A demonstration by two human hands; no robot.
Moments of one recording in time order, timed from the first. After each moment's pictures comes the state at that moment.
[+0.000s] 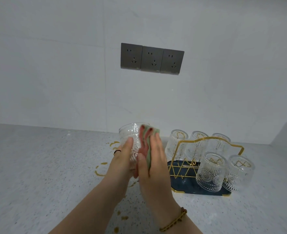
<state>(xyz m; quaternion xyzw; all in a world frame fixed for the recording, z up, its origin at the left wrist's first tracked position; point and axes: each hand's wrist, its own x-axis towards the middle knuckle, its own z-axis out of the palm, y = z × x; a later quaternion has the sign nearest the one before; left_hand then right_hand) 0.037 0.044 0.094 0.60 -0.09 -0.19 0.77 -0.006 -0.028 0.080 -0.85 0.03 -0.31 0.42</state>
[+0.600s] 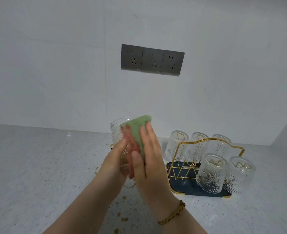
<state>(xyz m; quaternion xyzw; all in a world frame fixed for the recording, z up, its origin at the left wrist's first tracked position) 0.036 0.057 0.105 0.50 -0.15 -0.19 0.83 0.003 -0.026 0.092 -0.84 -0.08 -0.35 0.41</state>
